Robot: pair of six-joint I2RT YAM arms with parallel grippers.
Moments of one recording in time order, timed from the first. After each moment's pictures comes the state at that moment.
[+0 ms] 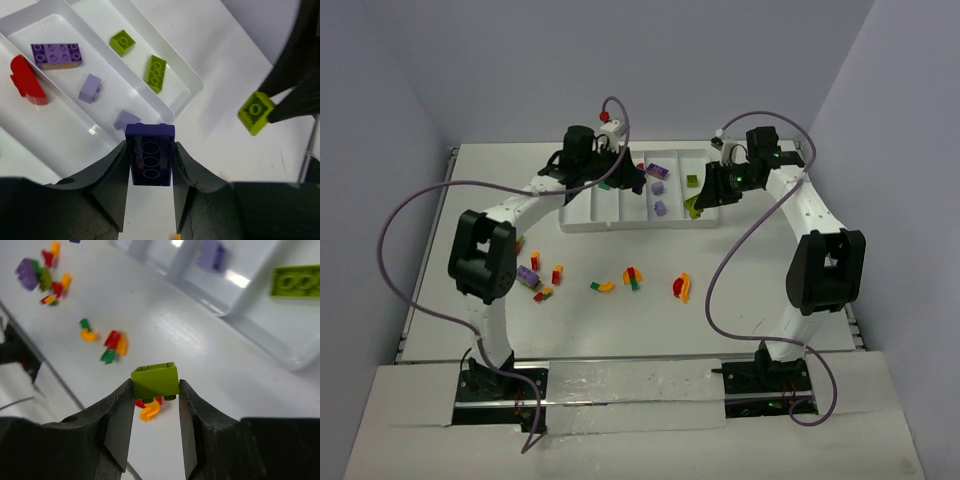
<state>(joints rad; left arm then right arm) -0.45 1.96 1.55 -0.01 0.58 -0.24 0.08 1.74 1.51 -0.83 -0.72 -0.14</state>
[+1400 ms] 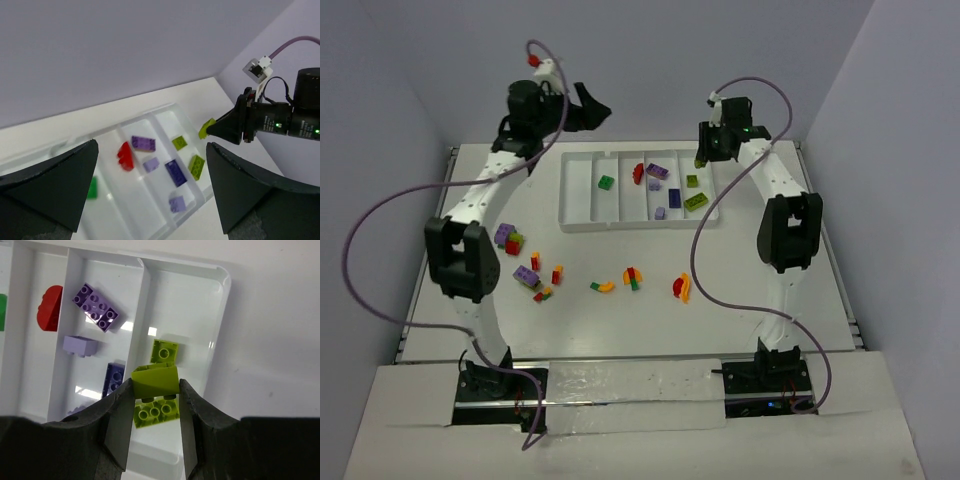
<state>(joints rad) -0.29 1.97 1.83 0.02 0.42 -0.41 0.12 2.16 1.99 -0.59 -0.17 0.04</state>
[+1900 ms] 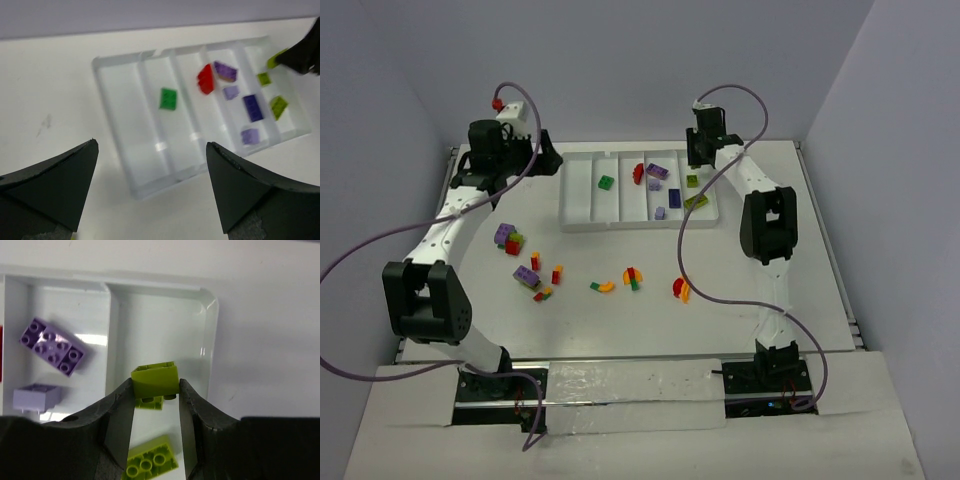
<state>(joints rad) -0.12 1.60 1.38 -0.18 0.28 -0.16 0.20 2.33 2.06 -0.47 0.11 0.06</state>
